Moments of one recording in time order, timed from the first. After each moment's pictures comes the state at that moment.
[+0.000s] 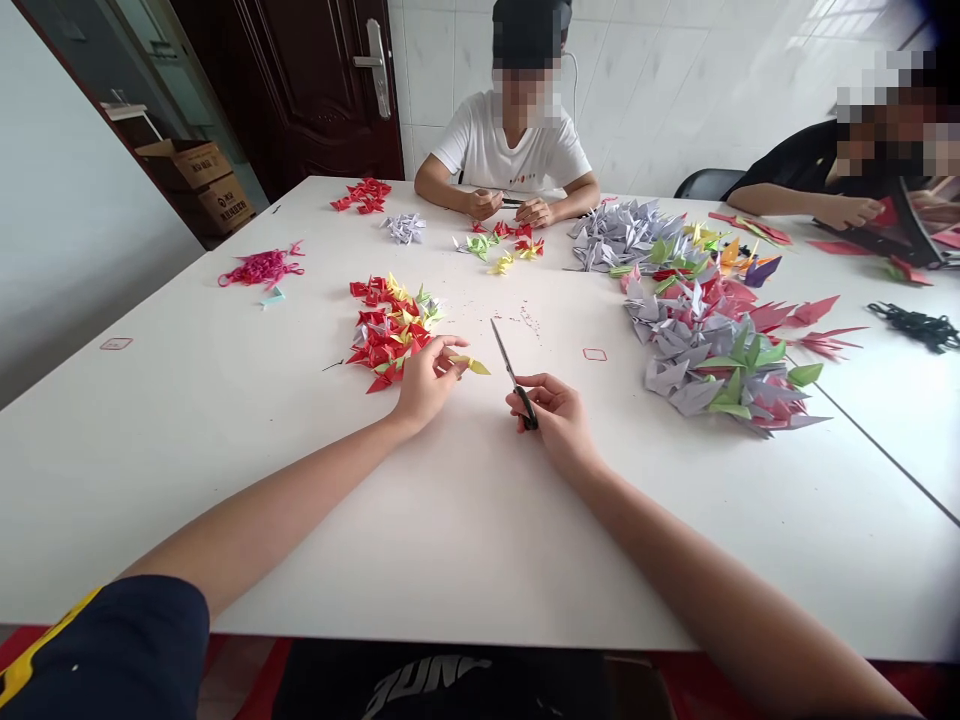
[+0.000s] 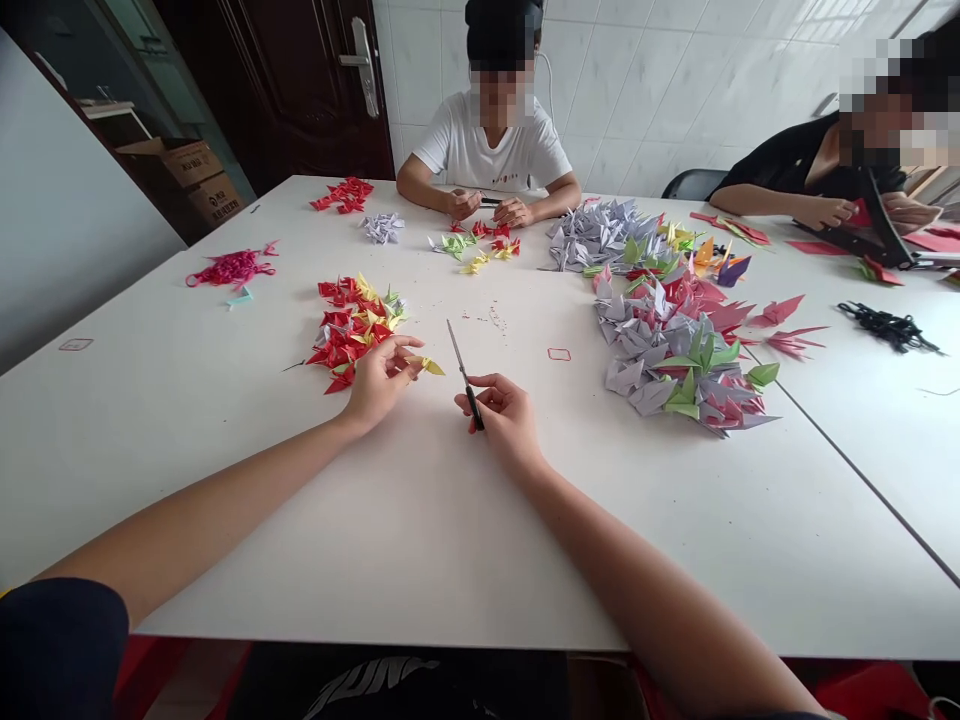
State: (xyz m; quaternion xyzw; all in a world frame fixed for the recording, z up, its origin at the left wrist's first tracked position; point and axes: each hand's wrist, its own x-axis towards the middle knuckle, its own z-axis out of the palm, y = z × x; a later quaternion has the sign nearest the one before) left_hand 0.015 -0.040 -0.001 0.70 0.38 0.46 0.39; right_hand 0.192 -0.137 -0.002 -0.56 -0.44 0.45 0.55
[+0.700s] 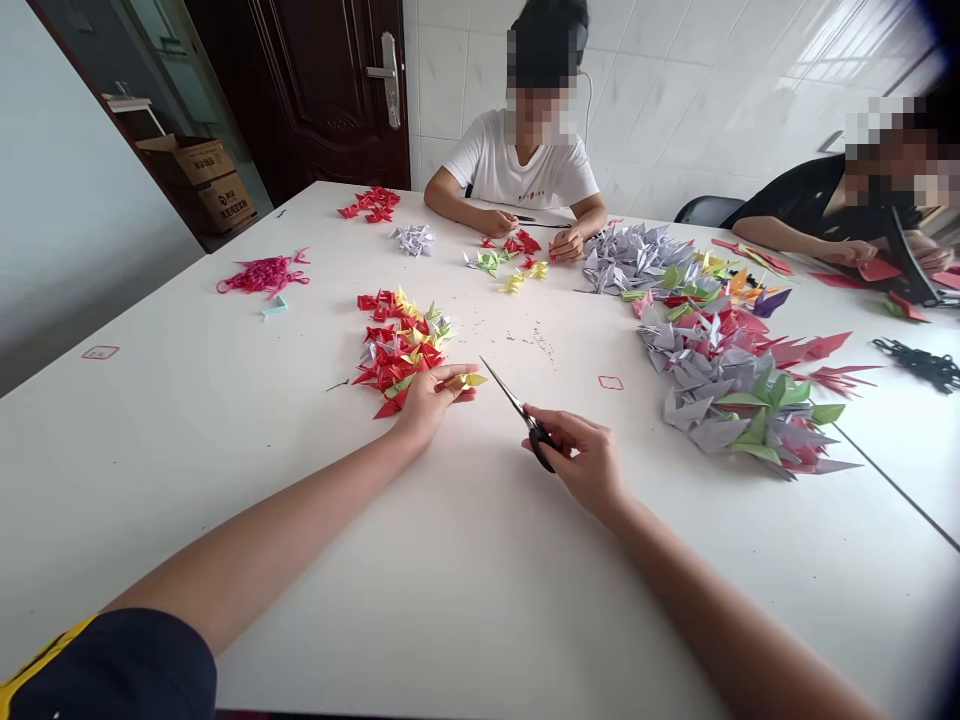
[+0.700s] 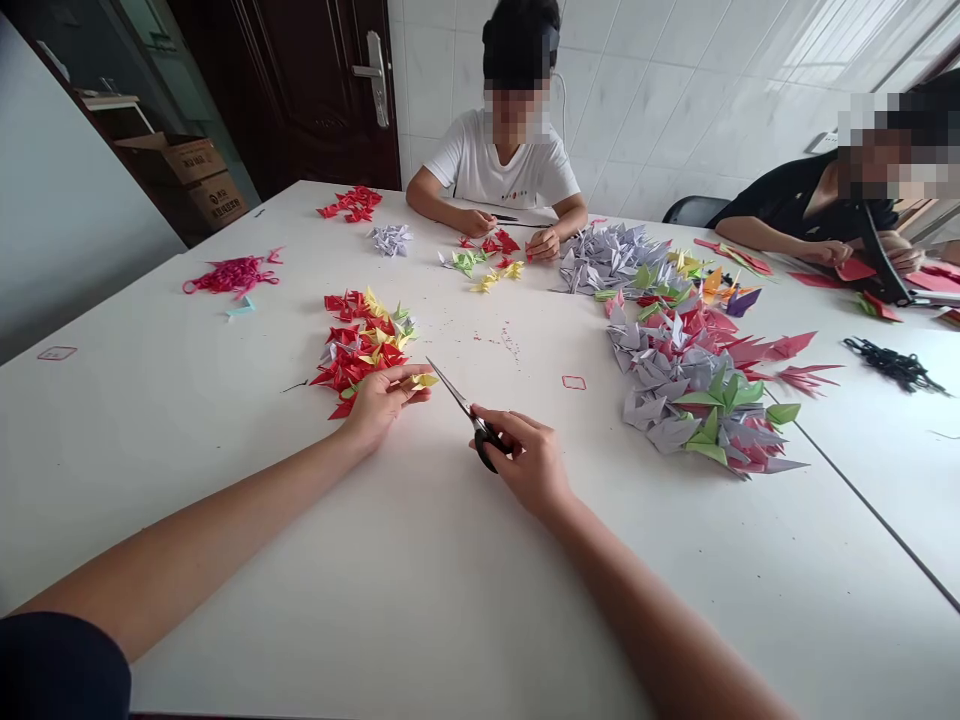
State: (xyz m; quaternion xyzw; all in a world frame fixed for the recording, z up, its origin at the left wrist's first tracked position) left_hand 0.004 -0.019 -0.014 0.52 0.38 0.45 0.62; right_hand 0.203 -0.137 -0.004 -0.57 -0.64 0.22 0.47
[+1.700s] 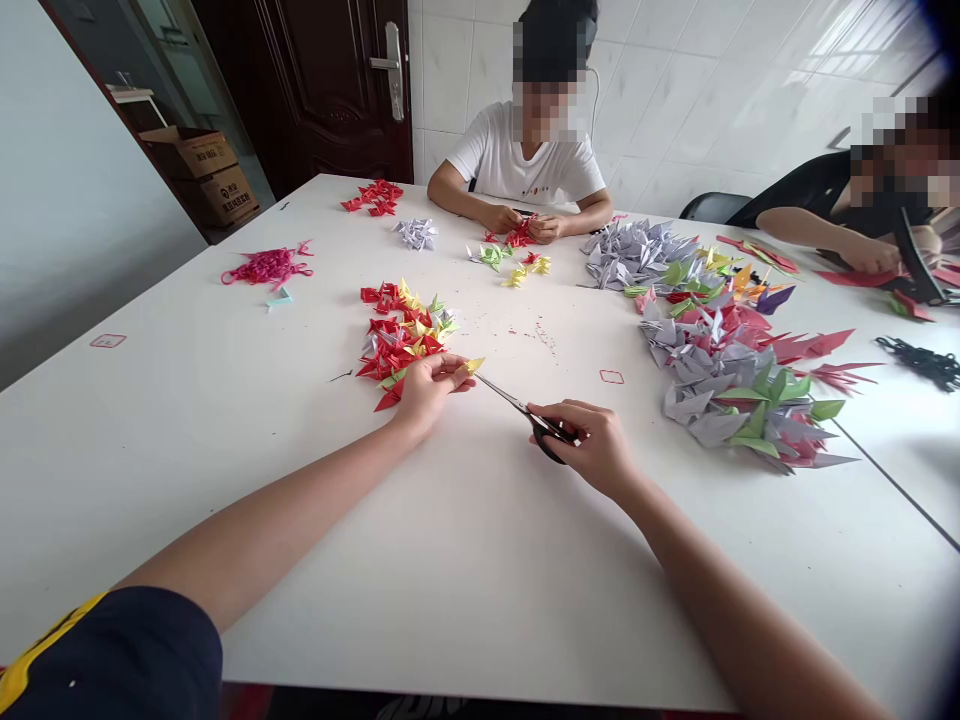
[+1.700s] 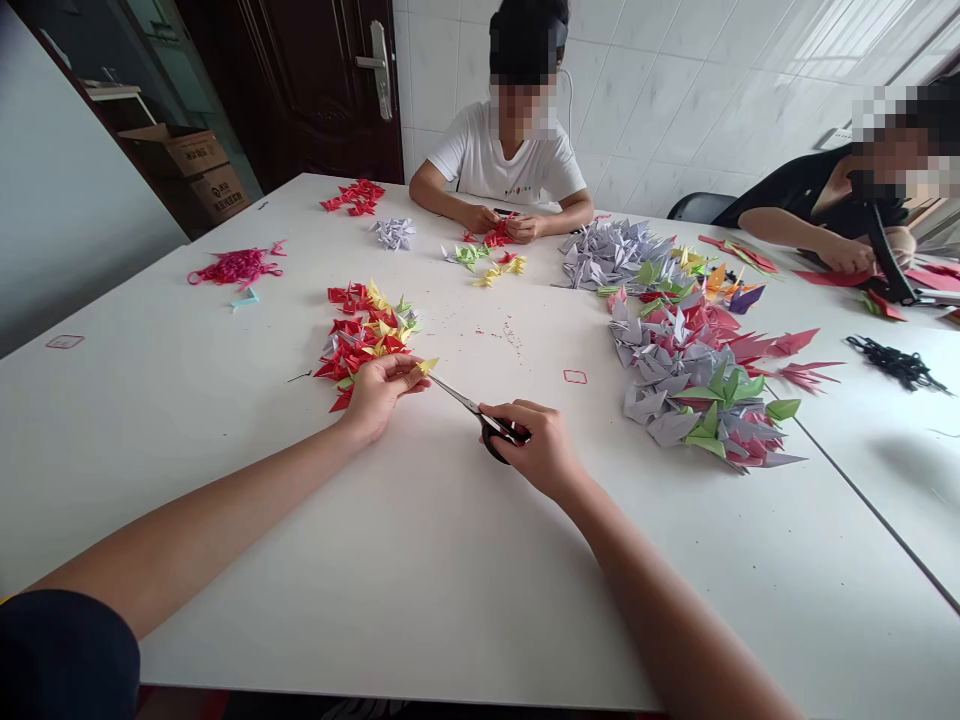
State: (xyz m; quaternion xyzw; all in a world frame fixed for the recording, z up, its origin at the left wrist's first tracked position) left_hand 0.005 -0.022 -0.007 0.50 0.37 0.50 0.61; right_hand 0.219 -0.133 0.007 -0.59 -0.68 0.21 0.38
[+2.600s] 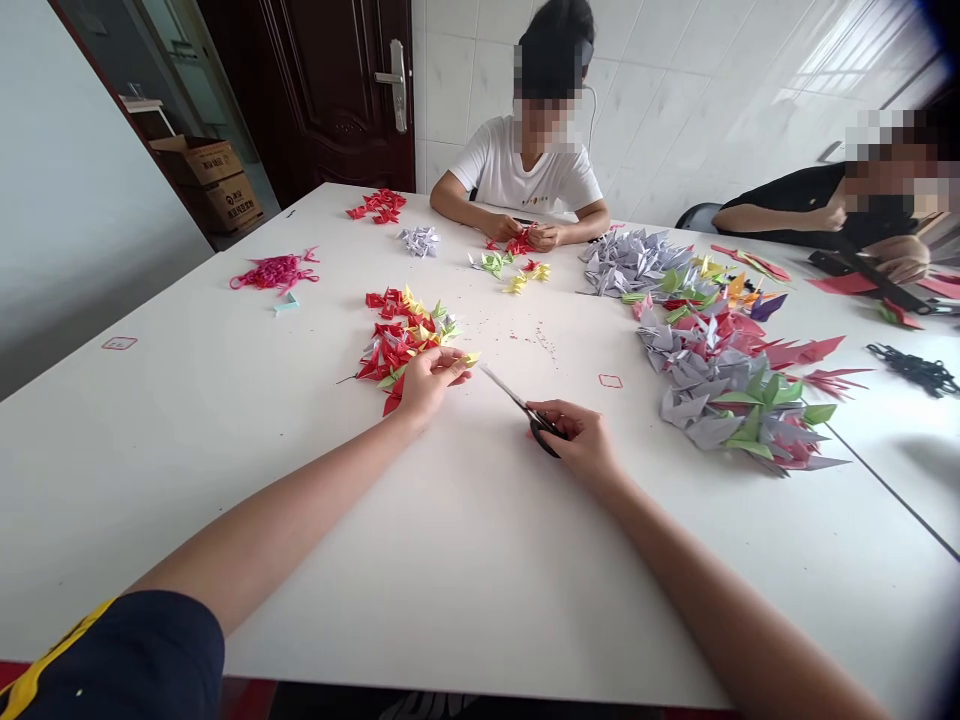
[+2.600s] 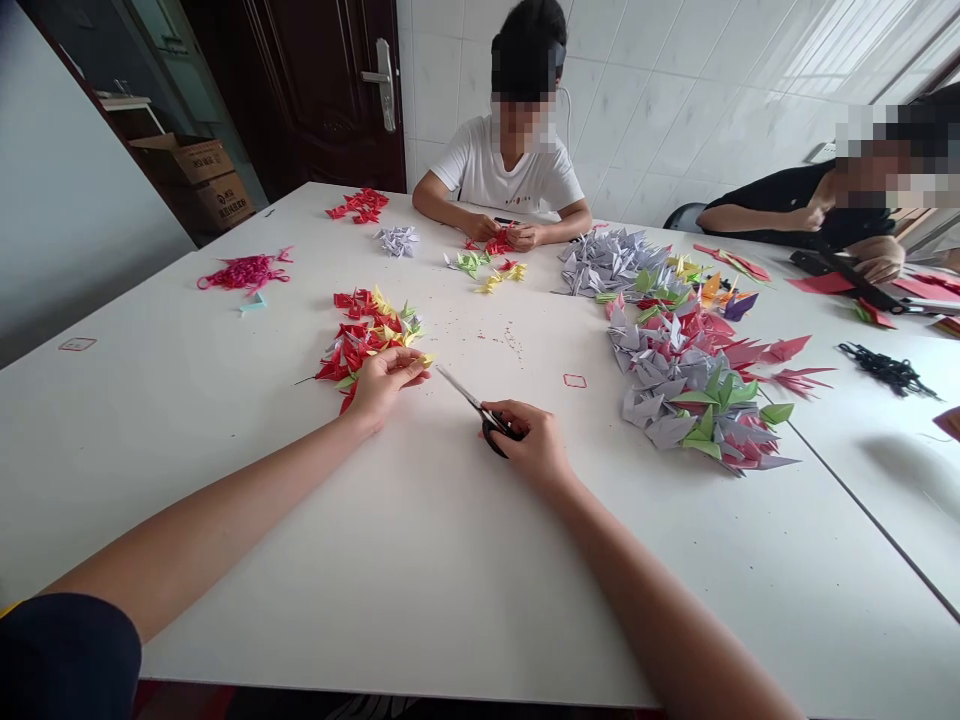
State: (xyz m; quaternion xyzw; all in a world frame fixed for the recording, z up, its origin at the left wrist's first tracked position) left_hand 0.002 -0.008 -0.006 0.52 0.37 0.51 0.57; right_hand 0.212 -0.123 -0.012 -0.61 -0.59 0.30 0.43
